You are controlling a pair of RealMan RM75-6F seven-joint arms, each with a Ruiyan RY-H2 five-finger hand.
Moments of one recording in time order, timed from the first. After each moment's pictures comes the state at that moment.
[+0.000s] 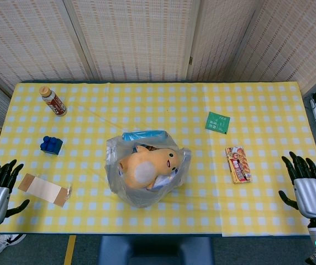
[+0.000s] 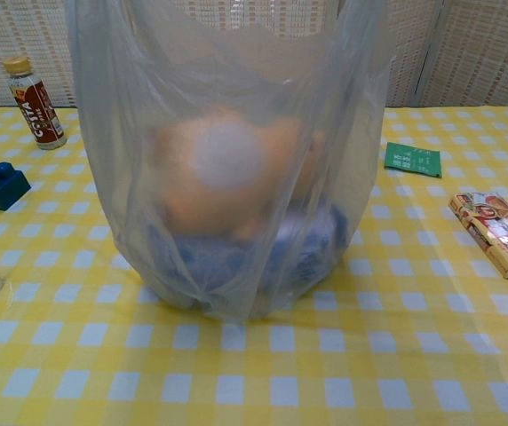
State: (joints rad) left arm -0.11 -1.15 -0.03 -1.54 1.52 1.49 0.06; right arm 0.08 -1.10 0.06 -1.67 -1.45 1.44 -0.17
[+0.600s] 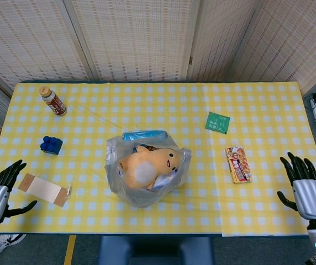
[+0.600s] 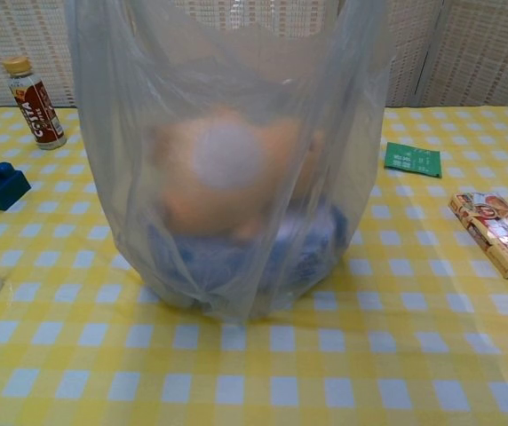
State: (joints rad) left arm -0.13 -1.08 -0.01 -1.60 1.58 1.45 -0.39; right arm 0.08 -1.11 0.04 -1.65 -1.48 1.44 -0.15
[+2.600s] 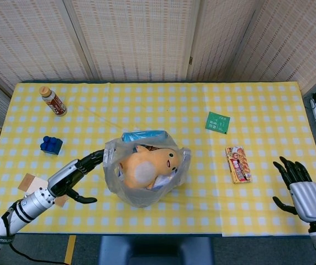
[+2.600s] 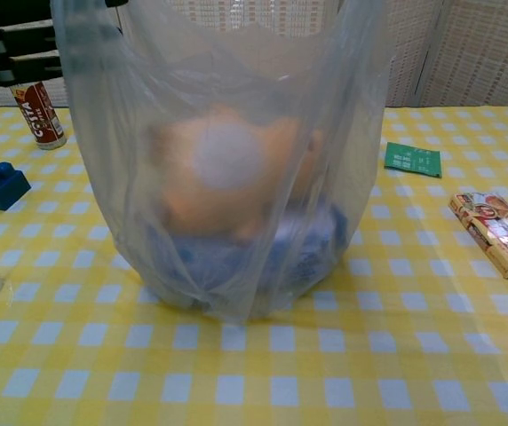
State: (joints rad) left arm -0.71 -1.06 0.07 -1.63 1.86 1.32 -1.60; right arm 0.10 -1.05 0.00 -1.63 -1.56 1.40 0.03
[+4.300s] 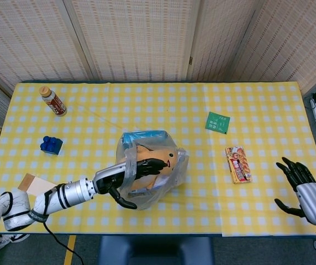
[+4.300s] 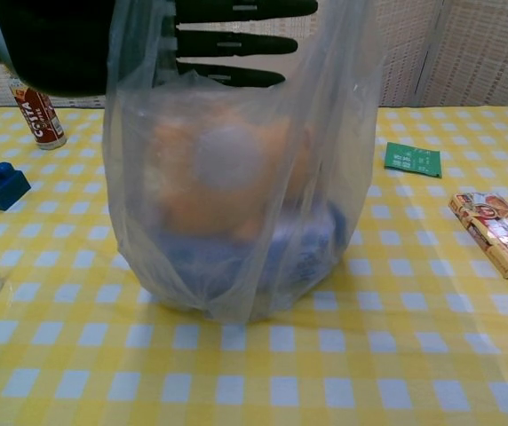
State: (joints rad) left arm -1.08 -1.11 0.07 -1.67 1.88 1.14 -1.91; right arm 0.09 -1.00 -0.03 -1.57 -1.64 1.46 0.29
